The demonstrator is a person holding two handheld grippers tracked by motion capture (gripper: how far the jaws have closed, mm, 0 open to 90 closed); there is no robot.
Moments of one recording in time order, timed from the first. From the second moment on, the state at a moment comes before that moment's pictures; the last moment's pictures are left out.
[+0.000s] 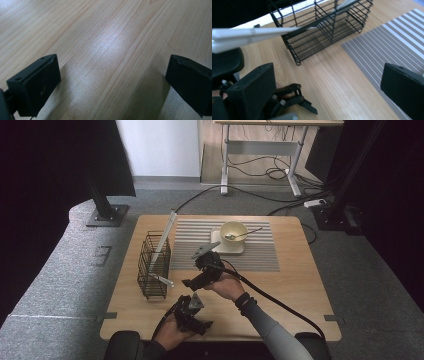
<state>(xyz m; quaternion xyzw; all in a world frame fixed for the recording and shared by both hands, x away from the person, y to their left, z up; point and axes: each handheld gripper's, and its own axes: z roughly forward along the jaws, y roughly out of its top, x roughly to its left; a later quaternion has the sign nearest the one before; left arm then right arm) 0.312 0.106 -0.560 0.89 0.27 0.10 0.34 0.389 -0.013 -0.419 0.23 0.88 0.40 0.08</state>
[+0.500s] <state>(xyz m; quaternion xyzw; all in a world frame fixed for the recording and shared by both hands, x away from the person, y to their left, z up) 0.312 0.106 -0.560 0.89 0.27 0.10 0.34 0.383 0.020 -0.418 0.20 0.89 0.40 0.08</state>
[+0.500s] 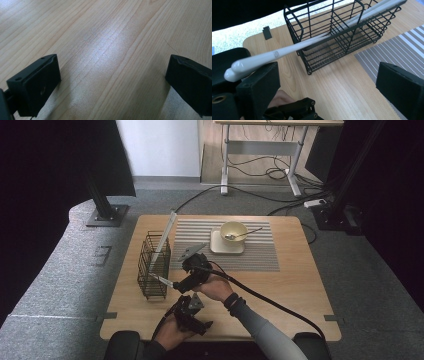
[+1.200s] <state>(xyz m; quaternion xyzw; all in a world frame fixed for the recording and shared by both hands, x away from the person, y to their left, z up) 0.312 0.106 -0.560 0.89 0.27 0.10 0.34 0.360 0.043 -0.415 0.11 0.90 0.39 0.13</state>
